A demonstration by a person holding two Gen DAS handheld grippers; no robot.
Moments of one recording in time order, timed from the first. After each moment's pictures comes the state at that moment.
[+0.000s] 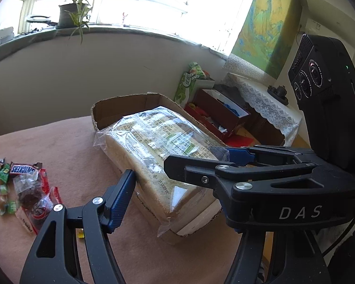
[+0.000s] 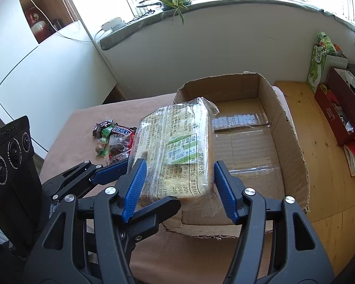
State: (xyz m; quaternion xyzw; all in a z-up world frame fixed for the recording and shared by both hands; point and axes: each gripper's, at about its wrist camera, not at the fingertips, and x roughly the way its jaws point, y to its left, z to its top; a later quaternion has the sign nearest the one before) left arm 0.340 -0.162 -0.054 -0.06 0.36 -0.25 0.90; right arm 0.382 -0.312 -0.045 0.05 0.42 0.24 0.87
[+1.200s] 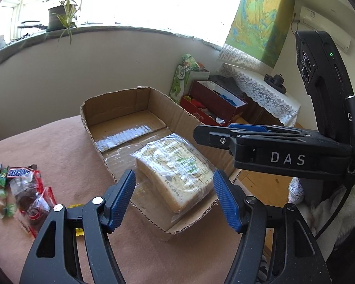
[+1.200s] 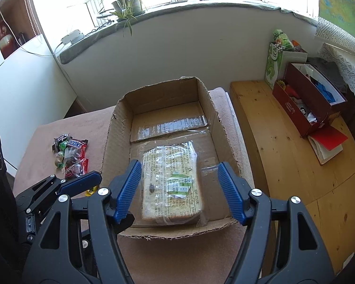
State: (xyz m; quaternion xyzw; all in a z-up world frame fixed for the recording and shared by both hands) left arm 0.327 -0.167 -0.047 -0.03 0.36 -0.26 0.89; right arm 0.383 -0.356 -0.043 0.05 0.40 0.13 0.91
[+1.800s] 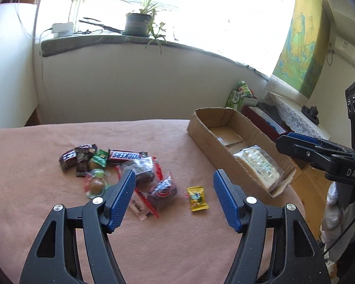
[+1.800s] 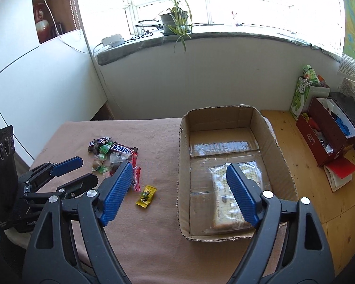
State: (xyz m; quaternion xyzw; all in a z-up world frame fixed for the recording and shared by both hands) left arm 0.303 -0.003 -0.046 -0.09 0.34 -0.13 0.93; right arm 0.339 -0.250 -0.015 -0.01 0.33 0.21 0.92
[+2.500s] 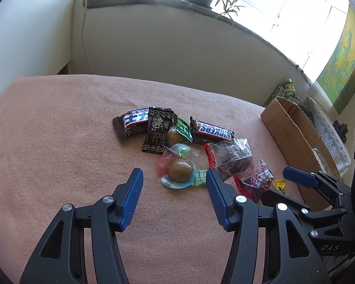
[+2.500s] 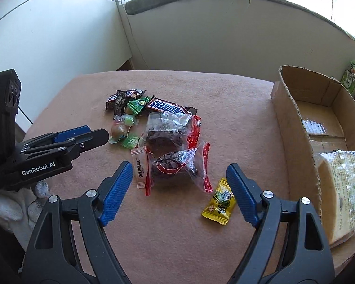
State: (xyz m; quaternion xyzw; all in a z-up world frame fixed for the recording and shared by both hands) left arm 0.350 0.078 -0.115 -0.13 0.41 -0.05 0.90; right arm 0.377 -0.125 -0.120 -0.05 0.41 0.26 0.87
